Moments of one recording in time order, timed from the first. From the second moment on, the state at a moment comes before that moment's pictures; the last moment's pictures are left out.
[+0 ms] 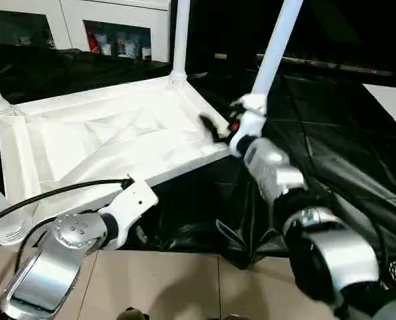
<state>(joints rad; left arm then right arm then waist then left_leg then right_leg) -0.10 0.58 -0.23 -0.43 0.08 0.87 -0.69 -0.99 -0.02 -0.15 1.14 0.25 -0.09 0.24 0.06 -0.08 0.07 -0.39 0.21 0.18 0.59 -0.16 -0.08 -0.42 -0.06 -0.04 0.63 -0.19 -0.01</state>
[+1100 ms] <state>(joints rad) -0.10 0.58 -0.24 -0.30 0.09 0.64 -0.60 -1.03 -0.27 -0.26 1.30 0.23 -0.21 0.07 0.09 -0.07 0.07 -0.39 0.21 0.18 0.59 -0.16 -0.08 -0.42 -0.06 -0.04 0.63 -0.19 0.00</state>
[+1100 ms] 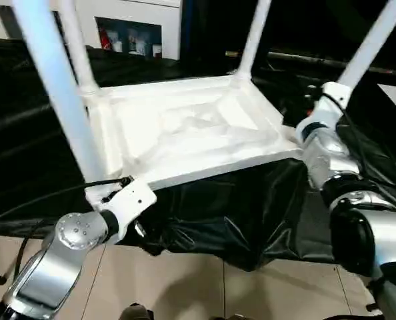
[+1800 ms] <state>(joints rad) 0.22 0.77 0.34 -0.37 -0.39 0.56 -1.00 -0.47 -0.19 -0.07 0.77 0.14 -0.10 0.30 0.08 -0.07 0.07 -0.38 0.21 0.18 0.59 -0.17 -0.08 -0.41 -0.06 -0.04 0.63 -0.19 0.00</state>
